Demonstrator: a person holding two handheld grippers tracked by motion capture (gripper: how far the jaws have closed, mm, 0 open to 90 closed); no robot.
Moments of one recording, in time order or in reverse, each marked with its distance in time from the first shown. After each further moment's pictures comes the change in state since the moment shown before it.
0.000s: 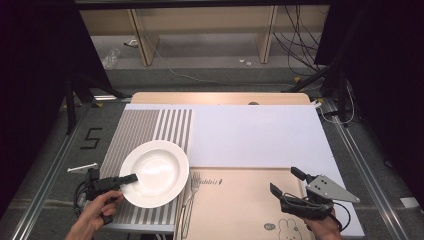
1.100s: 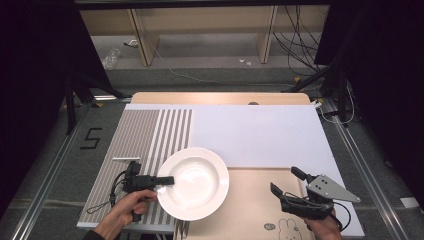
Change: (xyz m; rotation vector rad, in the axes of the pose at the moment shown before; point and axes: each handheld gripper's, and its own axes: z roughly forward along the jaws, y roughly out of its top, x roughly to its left) left arm -0.060 -0.033 0.081 0.284 -0.078 0.161; right arm -0.001 0.000 -0.001 0.006 -0.004 0.001
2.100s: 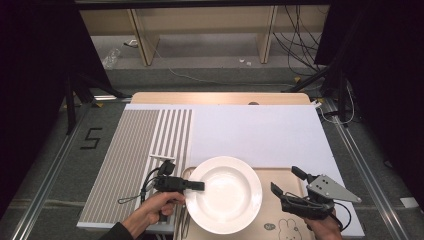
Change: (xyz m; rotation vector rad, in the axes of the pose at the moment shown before) left arm -0.040 -0.010 0.069 0.177 -0.039 0.104; right arm 0.000 0.001 0.000 -0.018 0.000 0.007
